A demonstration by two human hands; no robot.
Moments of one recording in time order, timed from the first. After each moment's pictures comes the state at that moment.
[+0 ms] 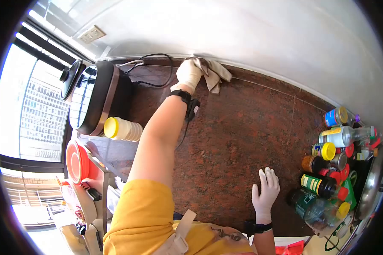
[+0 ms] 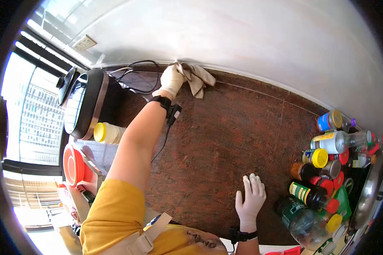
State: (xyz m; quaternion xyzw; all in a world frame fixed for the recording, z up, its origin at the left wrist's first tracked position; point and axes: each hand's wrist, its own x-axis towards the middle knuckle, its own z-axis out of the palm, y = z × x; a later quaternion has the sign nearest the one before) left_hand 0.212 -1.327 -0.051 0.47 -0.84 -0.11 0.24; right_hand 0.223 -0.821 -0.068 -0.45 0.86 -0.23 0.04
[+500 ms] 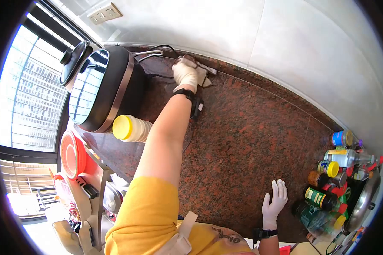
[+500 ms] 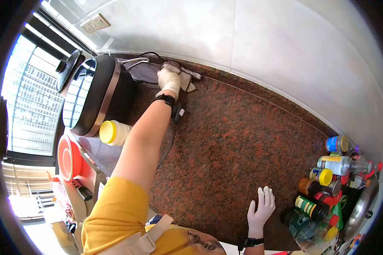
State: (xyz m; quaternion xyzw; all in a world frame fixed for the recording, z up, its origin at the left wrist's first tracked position) left_hand 0.274 -1.406 -0.080 0.69 -0.58 -0.29 0.30; right_hand 0.231 -0.826 -0.079 -0.45 0.88 -0.18 0.04
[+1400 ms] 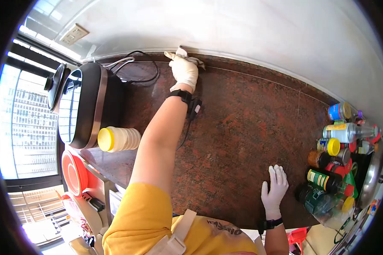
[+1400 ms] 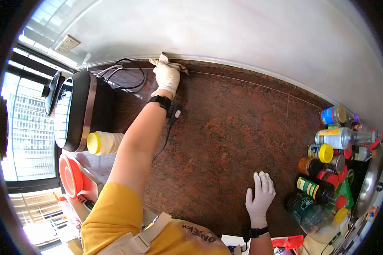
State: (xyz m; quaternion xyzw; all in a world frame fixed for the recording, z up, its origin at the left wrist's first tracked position) left_hand 0.199 -1.361 -0.103 0.61 -0.65 -0.30 0.34; right_hand 0.225 -0.830 -0.070 -0.44 0.88 -0.19 0.04
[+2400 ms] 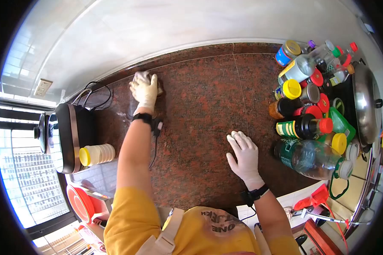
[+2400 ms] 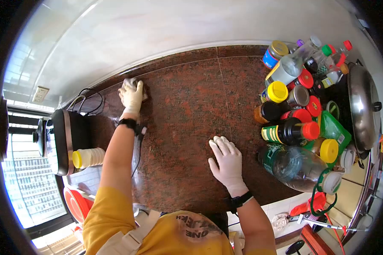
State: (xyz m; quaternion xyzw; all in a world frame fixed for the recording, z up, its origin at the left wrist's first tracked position) left_hand 0.202 -1.263 -0.129 0.51 -0.84 0.00 0.16; right_hand 0.213 -0.809 -0.062 -0.43 0.86 -0.28 0.03
